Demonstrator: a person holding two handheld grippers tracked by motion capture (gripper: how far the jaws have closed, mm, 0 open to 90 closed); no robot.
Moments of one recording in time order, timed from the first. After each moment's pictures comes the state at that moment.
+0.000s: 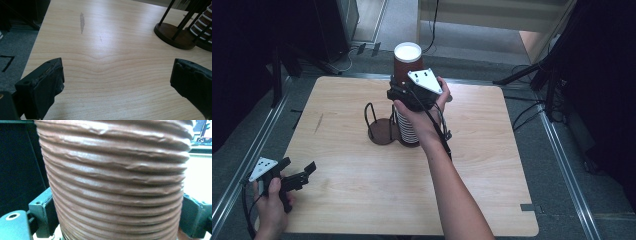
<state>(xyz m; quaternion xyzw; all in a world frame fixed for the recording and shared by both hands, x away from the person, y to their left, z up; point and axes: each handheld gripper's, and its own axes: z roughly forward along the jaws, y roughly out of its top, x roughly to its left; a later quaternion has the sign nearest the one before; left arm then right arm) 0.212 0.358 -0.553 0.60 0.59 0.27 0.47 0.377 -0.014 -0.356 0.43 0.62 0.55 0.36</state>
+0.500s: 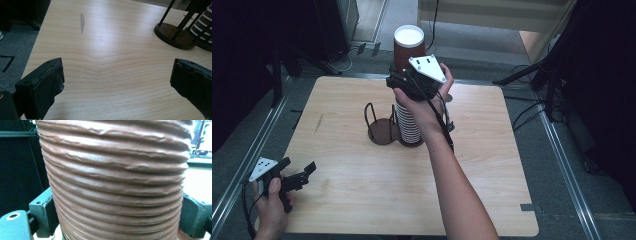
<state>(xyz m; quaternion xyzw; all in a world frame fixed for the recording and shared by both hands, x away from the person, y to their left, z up) 0.212 0.358 -0.553 0.59 0.59 0.27 0.47 0.375 -0.015 -0.318 0.42 0.60 0.57 0.37</state>
